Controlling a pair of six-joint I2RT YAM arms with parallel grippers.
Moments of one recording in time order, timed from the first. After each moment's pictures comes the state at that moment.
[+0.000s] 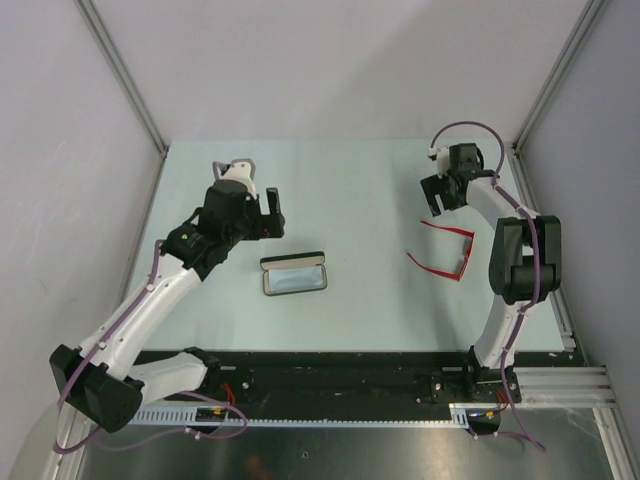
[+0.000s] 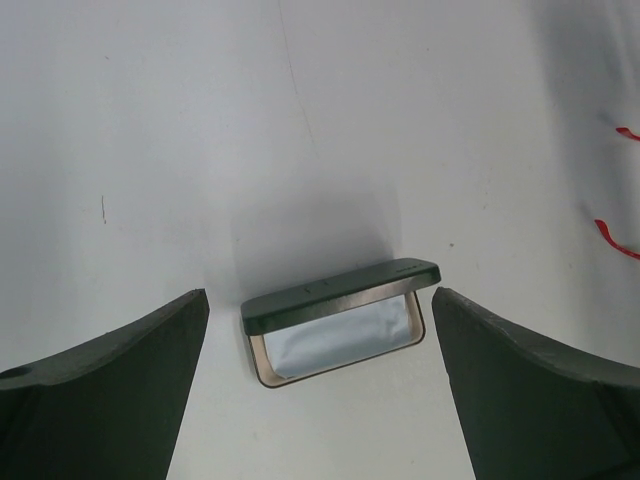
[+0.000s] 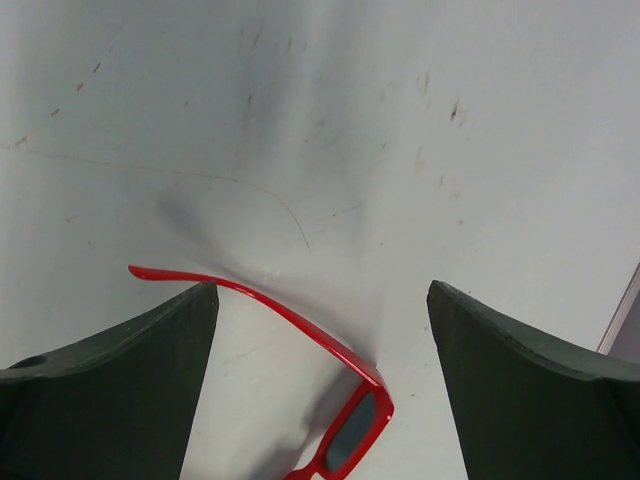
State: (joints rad) left arm -0.49 1.12 1.11 -0.58 -0.21 -0.37; right arm 0.06 1.90 1.43 -0.45 0.08 -0.29
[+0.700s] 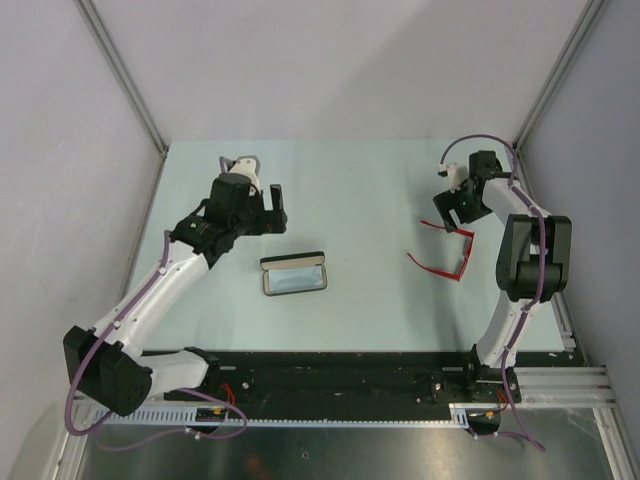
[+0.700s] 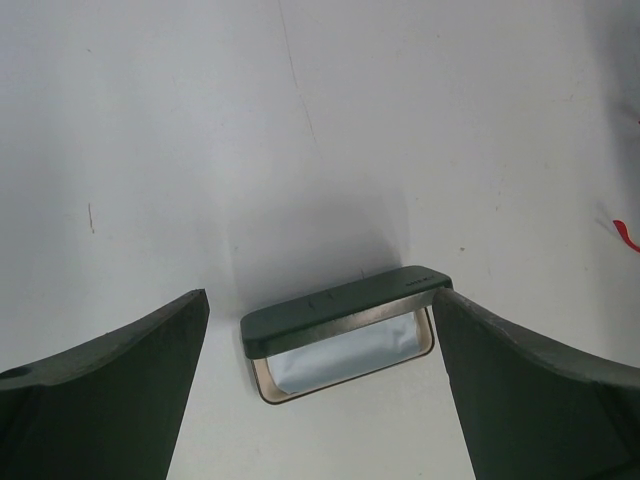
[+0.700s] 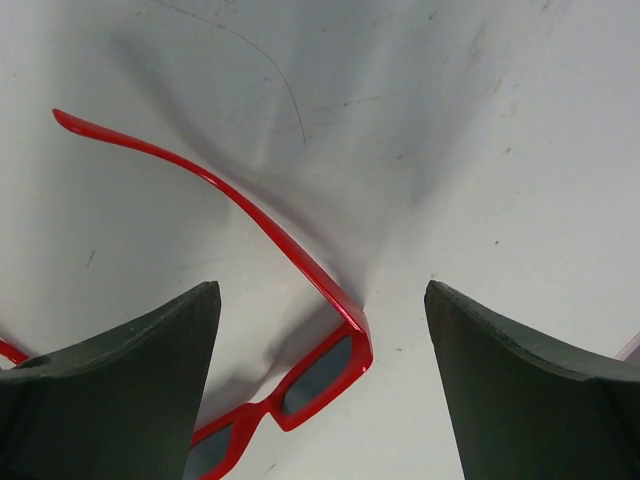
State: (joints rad) left arm -0.44 1.21 1.12 -0.54 -0.14 -0.34; right arm -0.05 1.92 1.44 -0.63 -0.09 -0.51
